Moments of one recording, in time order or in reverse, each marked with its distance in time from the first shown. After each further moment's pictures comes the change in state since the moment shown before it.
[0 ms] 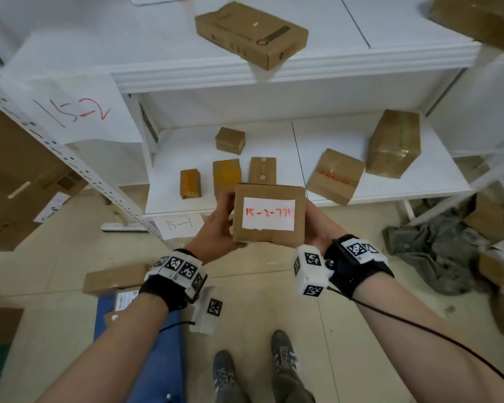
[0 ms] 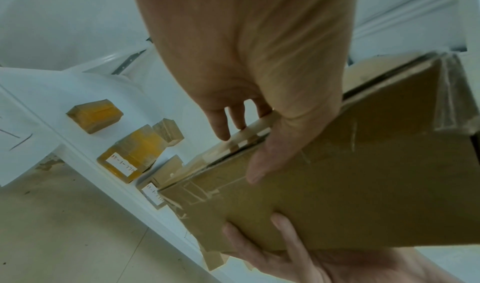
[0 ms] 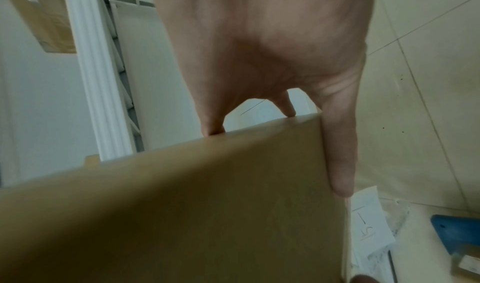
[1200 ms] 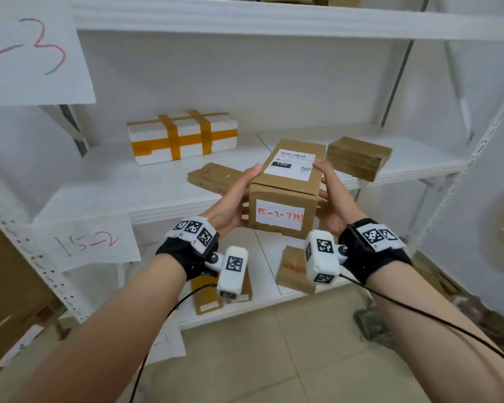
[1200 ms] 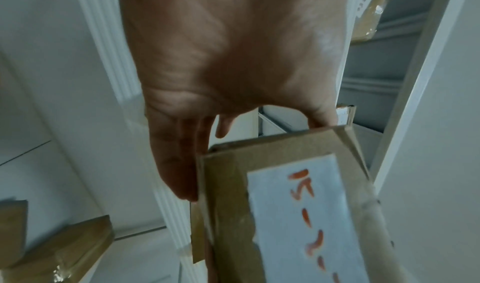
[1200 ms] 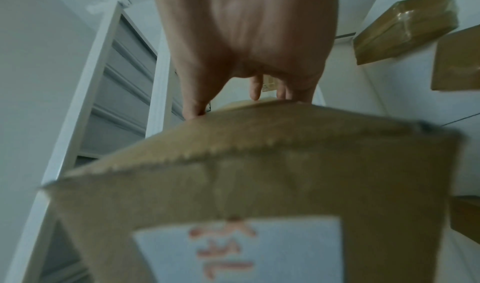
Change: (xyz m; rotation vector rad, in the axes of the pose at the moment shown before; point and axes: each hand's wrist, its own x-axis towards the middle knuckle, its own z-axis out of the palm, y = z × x) left_hand 0.081 0.247 -0.074 -0.379 -0.191 0.034; right_hand -0.210 -0.191 0.062 0.140 0.306 -0.845
